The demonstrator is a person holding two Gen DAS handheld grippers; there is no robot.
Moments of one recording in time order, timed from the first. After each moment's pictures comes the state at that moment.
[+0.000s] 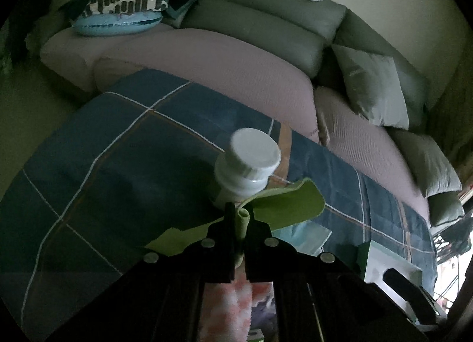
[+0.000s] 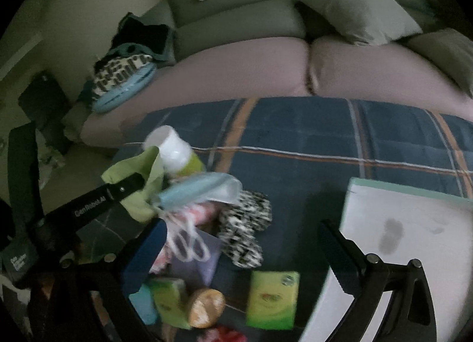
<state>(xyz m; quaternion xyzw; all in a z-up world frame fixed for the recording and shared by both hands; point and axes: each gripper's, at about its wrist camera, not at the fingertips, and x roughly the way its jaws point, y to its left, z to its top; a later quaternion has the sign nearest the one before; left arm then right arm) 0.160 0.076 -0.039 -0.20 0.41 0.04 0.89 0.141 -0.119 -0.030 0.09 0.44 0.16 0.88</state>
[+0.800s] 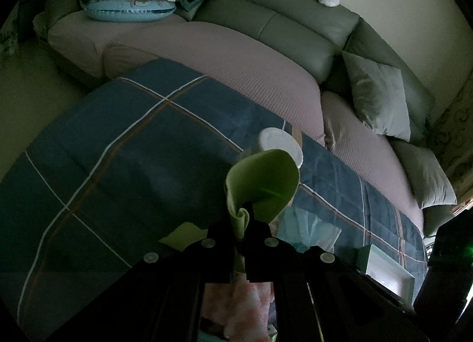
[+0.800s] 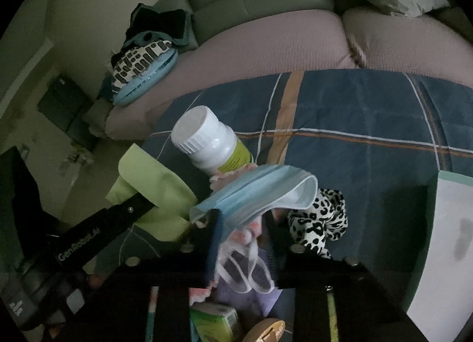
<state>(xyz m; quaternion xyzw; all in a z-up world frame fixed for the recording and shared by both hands) 0.154 0.099 -0.046 -0.23 0.41 0.04 0.88 0.172 -0.077 -0.067 0.14 0.48 0.22 0.84</state>
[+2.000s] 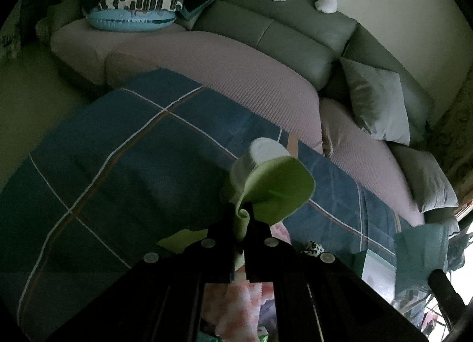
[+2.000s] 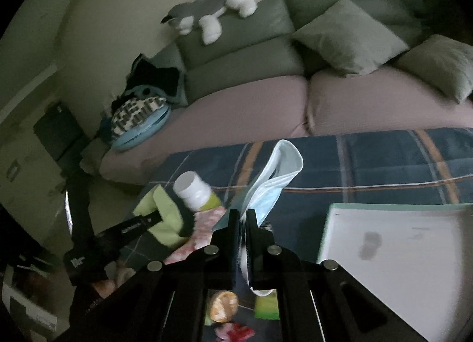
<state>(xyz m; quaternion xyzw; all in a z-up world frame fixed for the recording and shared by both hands) 0.149 0.092 -0.035 -0.22 0.39 0.05 0.89 0.088 -0.176 0.028 0.15 0.36 0.15 0.91</state>
